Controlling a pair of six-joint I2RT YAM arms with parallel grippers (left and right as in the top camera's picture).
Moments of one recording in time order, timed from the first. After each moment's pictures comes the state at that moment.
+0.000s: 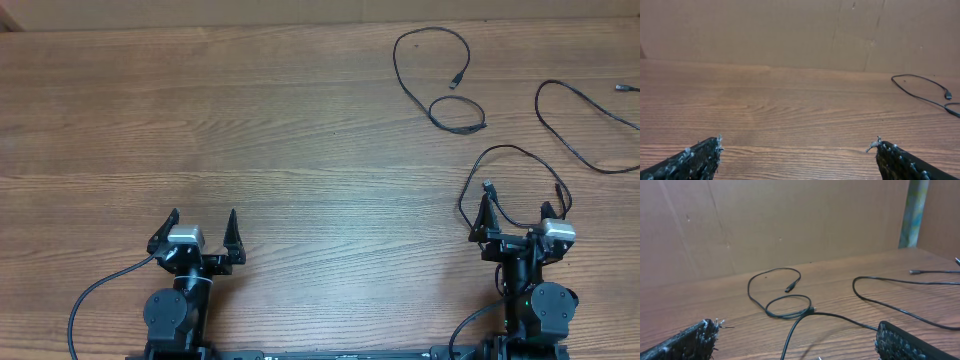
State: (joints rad) left arm -0.05 0.02 0.01 -0.08 0.01 -0.09; right arm -0.10 0.01 0.02 -0.03 0.01 0.12
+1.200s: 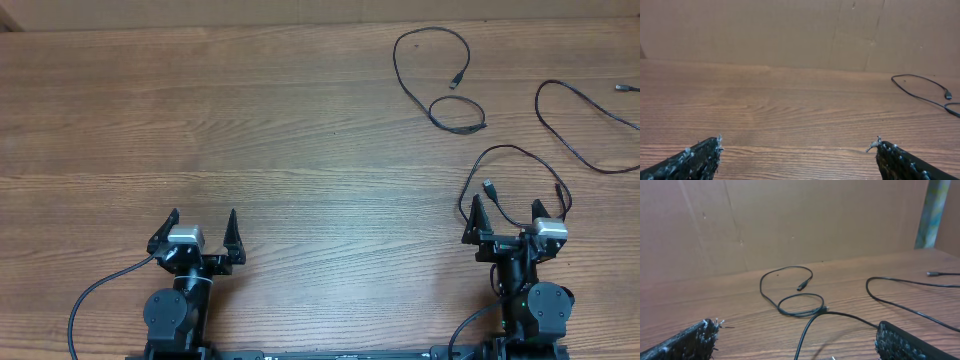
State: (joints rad) left arm -0.05 0.02 0.01 -0.08 0.01 -0.09; right arm -0.04 0.01 0.02 -0.03 0.01 0.12
